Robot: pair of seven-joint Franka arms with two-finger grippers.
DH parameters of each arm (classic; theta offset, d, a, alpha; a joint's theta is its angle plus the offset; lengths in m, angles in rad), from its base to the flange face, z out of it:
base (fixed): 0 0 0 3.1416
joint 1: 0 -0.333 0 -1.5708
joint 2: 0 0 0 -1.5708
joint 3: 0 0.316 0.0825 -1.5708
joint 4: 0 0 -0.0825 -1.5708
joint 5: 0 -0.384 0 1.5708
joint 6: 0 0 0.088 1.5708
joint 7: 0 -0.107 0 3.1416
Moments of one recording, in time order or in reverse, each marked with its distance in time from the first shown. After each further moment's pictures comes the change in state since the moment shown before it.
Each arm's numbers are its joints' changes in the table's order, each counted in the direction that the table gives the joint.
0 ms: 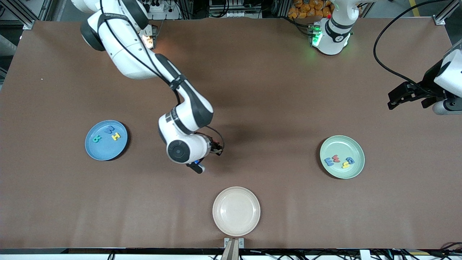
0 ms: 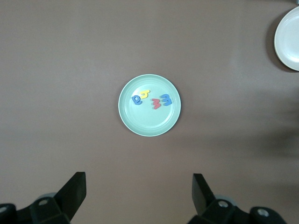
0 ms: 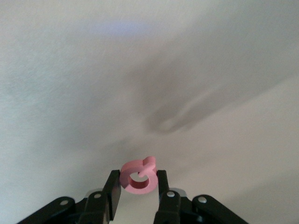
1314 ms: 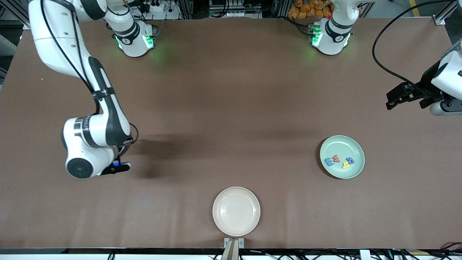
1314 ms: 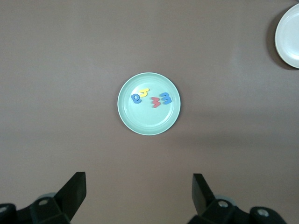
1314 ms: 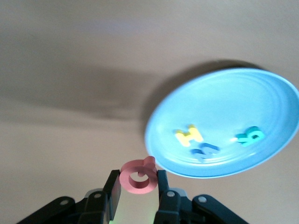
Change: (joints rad) left arm 0.001 -0.002 -0.002 0.006 0.000 0.000 0.000; right arm 0.309 0.312 -0.160 0.444 0.306 0.147 1.061
